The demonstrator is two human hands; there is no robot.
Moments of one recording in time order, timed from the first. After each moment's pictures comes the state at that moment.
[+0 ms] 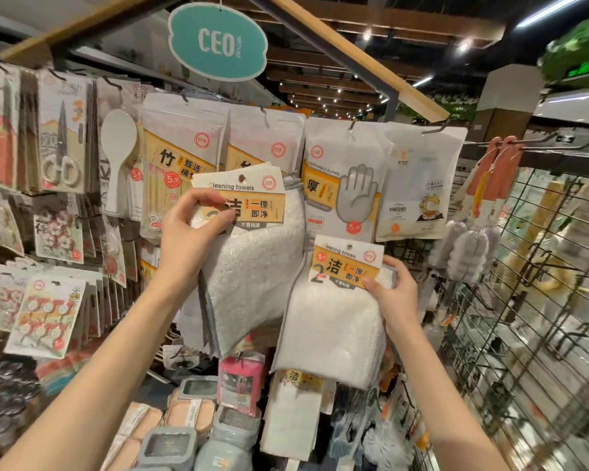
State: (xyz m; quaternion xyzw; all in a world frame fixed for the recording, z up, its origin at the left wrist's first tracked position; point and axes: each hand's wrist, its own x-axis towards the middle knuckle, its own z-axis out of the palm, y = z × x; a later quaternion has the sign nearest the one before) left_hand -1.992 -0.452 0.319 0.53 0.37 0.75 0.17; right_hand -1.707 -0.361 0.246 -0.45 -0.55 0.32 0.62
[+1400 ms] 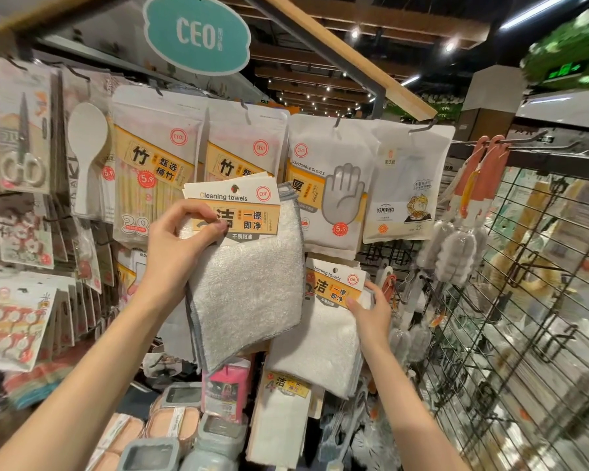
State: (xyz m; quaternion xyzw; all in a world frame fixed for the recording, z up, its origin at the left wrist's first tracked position) left_hand -1.990 -0.427 0.303 0.54 0.36 0.74 0.19; right_hand -1.706 -0.323 0.189 -0.53 -0.50 0.32 0.61
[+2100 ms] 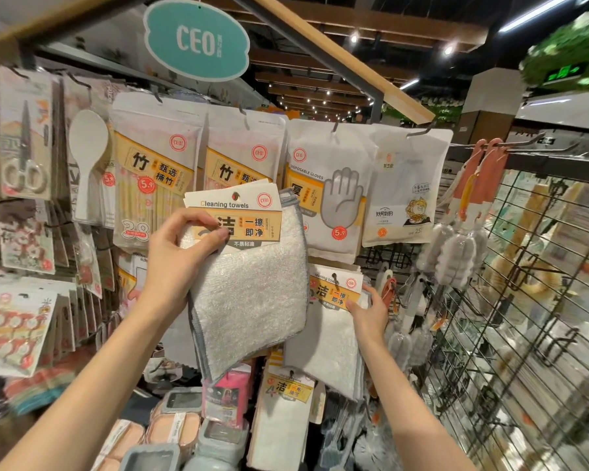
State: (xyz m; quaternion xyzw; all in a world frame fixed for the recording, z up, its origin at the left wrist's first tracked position) left_hand -1.980 -0.434 0.302 0.53 0.34 0.75 0.20; right_hand -1.705 -0.297 0.179 -0.56 -0.48 0.31 0.60
